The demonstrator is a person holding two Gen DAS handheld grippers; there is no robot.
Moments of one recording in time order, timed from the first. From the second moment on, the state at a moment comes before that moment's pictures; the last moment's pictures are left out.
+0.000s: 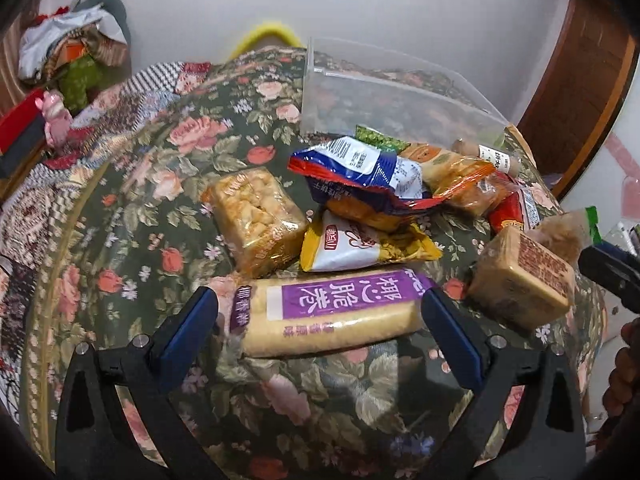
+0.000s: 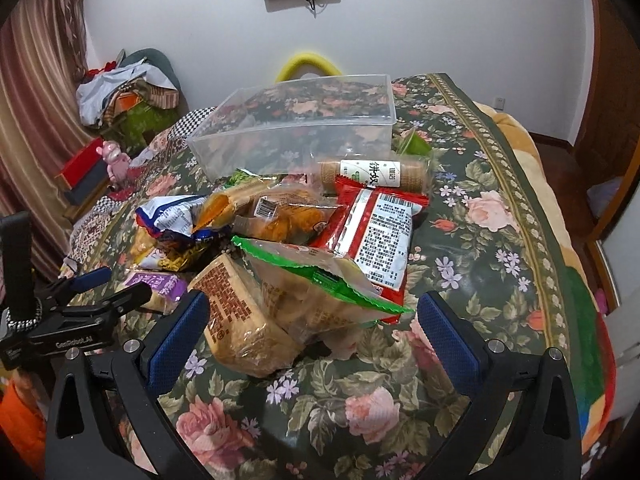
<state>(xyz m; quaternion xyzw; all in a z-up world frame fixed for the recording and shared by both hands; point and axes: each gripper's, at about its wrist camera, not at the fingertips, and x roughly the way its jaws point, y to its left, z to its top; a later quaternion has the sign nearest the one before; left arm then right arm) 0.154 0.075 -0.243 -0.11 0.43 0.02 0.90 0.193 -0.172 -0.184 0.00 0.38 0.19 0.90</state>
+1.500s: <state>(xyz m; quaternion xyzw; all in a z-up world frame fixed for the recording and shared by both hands) 0.147 0.078 -0.241 -0.14 0.49 -0.02 0.86 0.196 -0.181 -0.173 0.04 0.39 0.20 0.90</state>
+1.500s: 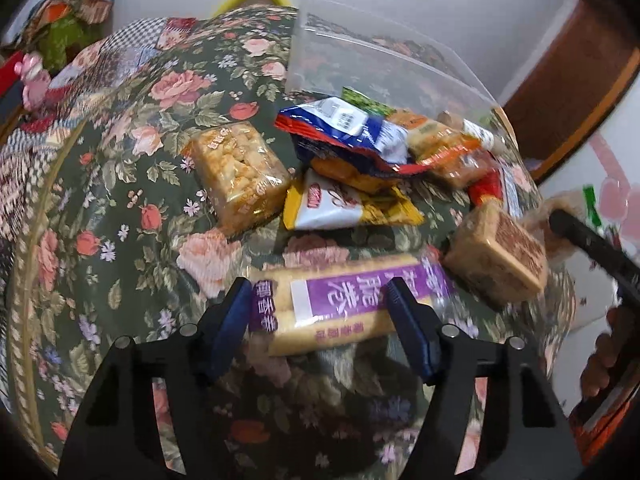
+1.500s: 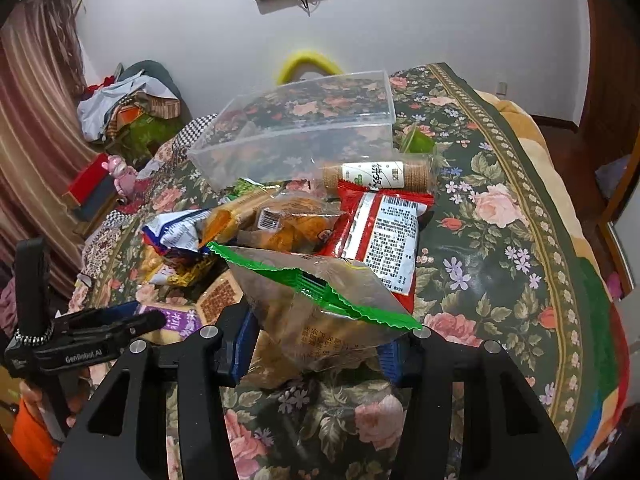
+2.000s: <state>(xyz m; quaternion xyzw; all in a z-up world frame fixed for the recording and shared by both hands) 0.154 0.059 -0.225 -0.06 0.49 -0.06 0.87 0.185 -0.190 -0.168 0.05 0.39 0.19 0.90</state>
